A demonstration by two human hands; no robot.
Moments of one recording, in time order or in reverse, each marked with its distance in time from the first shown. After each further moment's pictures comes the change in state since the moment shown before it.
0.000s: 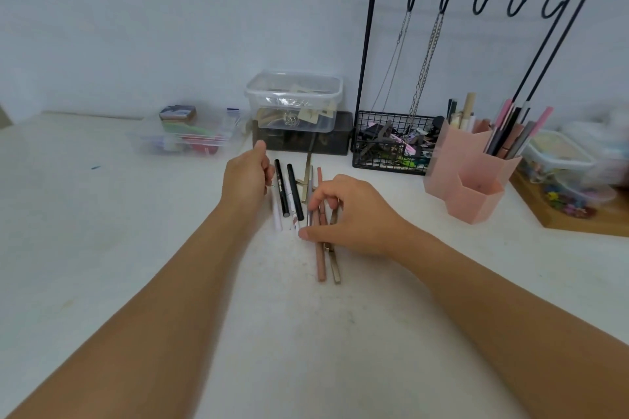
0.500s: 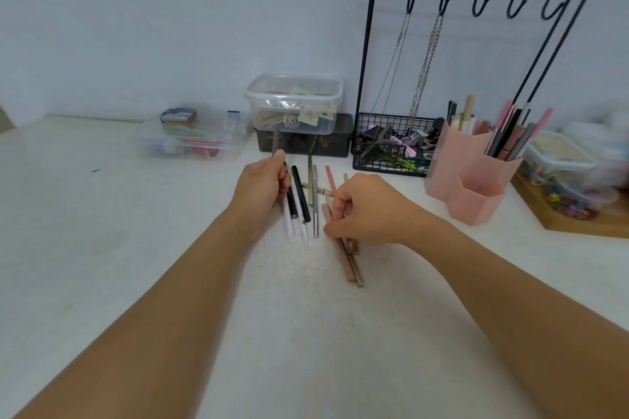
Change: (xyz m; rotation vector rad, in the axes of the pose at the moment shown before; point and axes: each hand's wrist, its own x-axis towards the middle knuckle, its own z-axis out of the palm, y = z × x) left_hand -0.004 -0.006 0.010 0.093 -0.153 -0.015; right_hand 0.004 -0.005 -0.024 -0.172 -0.157 0.149
